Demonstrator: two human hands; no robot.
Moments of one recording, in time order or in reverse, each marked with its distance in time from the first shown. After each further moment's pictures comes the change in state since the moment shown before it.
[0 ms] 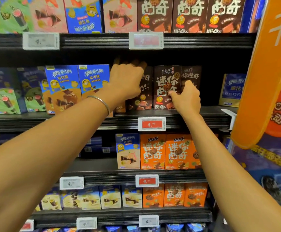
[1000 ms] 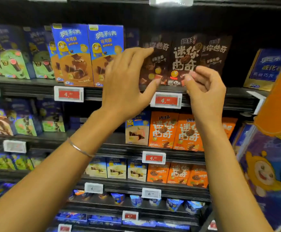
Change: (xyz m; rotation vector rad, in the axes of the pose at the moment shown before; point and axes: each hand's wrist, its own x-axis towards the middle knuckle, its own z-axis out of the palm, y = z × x) left_hand -0.130 0.006 0.003 -0.624 0.315 -0.060; right_hand -0.092 -0.001 -0.028 0.710 -0.082 -0.060
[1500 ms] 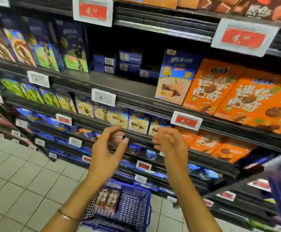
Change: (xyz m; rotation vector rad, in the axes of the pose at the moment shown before) left_hand -0.323 -0.046 0.018 -0.478 -0.135 -0.972; right_hand -0.231 0.114 0.036 0.152 -0.436 0.667
